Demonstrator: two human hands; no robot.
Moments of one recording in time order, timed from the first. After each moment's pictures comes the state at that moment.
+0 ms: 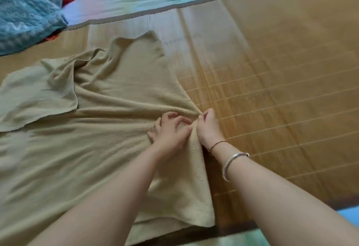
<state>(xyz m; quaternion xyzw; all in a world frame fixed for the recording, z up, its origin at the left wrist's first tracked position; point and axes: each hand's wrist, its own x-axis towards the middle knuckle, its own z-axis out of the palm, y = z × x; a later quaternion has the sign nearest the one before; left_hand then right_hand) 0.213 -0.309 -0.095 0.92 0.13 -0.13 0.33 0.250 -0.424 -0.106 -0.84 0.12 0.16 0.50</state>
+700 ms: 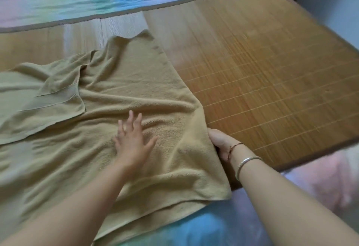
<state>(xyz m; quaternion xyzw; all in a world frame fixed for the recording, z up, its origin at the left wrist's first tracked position) 0.239 -0.514 -0.096 0.97 0.12 -0.10 0.21 0.274 -0.747 -0.081 -0.67 0.23 0.42 0.57</state>
